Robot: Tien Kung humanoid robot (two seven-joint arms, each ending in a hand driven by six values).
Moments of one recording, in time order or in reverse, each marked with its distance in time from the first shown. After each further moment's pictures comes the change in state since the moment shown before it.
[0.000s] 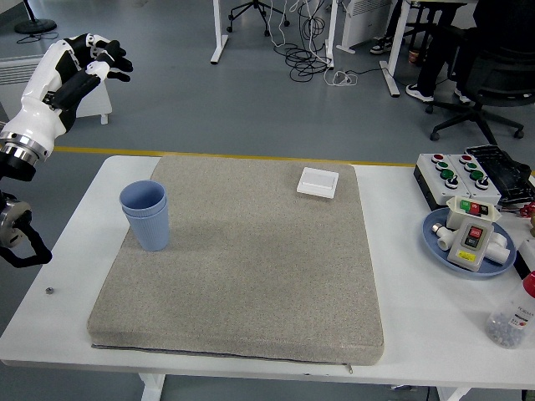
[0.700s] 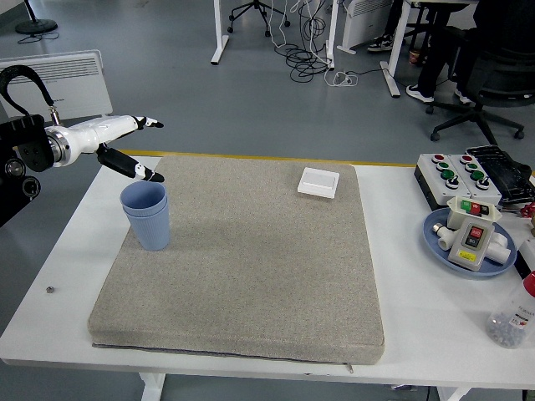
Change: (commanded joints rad) left arm -0.482 0.091 0.632 0.411 0.830 -0.328 0.010; right arm 0.002 -0.003 -0.021 0.000 0.025 -0.002 -0.001
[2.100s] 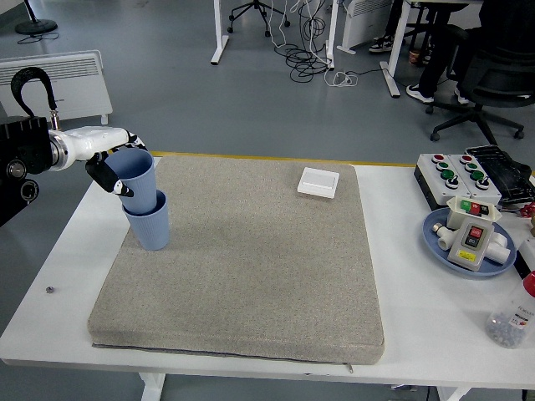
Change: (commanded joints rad) left arm -0.039 0.024 0.065 -0.057 0.100 -0.206 0.253; right arm 0.005 -0.001 -0.001 0.000 0.003 0.000 -0.001
